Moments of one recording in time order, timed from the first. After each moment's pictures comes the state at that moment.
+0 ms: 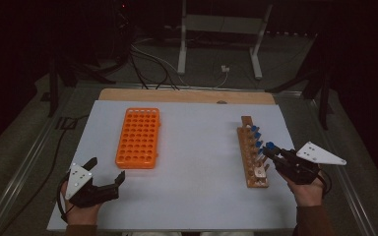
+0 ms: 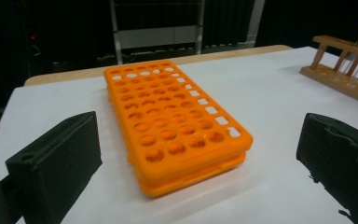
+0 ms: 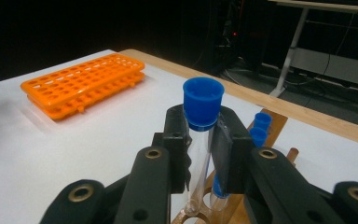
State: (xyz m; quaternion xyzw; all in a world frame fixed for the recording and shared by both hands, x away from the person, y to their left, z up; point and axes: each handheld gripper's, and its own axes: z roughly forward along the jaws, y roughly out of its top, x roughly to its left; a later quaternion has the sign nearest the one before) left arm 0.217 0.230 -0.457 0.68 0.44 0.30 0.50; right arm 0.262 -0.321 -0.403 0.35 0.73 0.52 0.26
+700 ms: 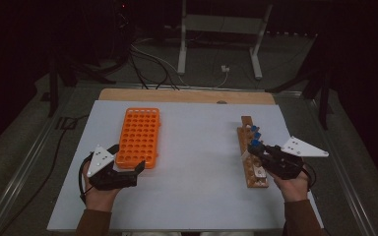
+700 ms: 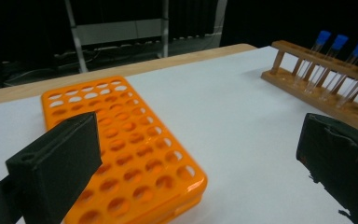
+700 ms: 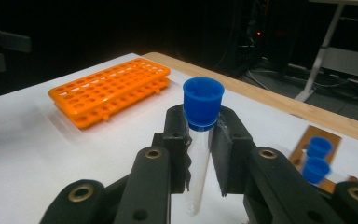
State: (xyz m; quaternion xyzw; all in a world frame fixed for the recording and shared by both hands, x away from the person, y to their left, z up) left arm 0.253 0.185 -0.433 0.71 0.41 0.25 0.52; right arm 0.277 -0.287 -0.402 0.33 0.74 0.54 0.22
